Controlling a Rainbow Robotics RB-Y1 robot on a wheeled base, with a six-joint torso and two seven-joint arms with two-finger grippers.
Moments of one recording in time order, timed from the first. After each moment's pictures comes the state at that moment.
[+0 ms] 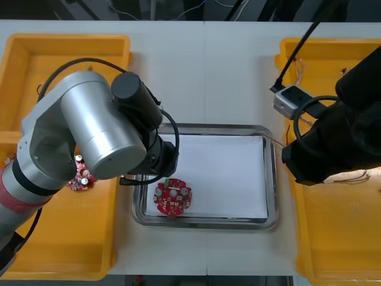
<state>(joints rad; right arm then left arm) -0.71 -0.93 0.35 -2.43 -1.18 1.92 0.96 -0.61 0.52 -0.57 -2.12 0.61 1.81 -0.66</state>
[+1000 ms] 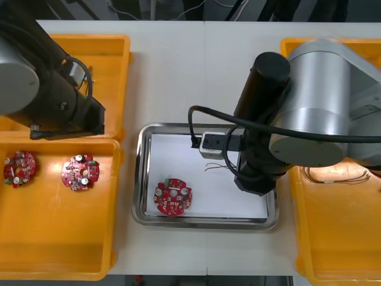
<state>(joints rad) -0.83 -0.67 0.70 -2.16 -0.91 1.91 1.63 -0.61 0.79 -0.20 -2.12 0.86 1.91 -0.67</state>
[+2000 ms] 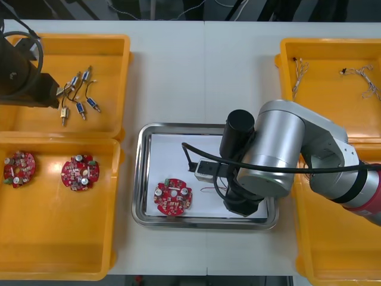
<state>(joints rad) -0.68 -0.60 0.82 -2.02 -0.71 1.77 1.63 -0.68 0.80 -0.04 -1.66 0.71 1.78 -1.31</state>
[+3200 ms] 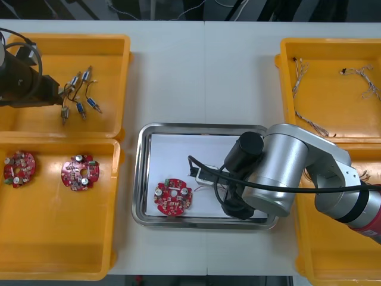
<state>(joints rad) -0.59 -0.62 0.85 -2.01 -0.59 1.59 1.67 -0.69 0.80 -0.08 -1.35 0.75 1.44 -1.34</state>
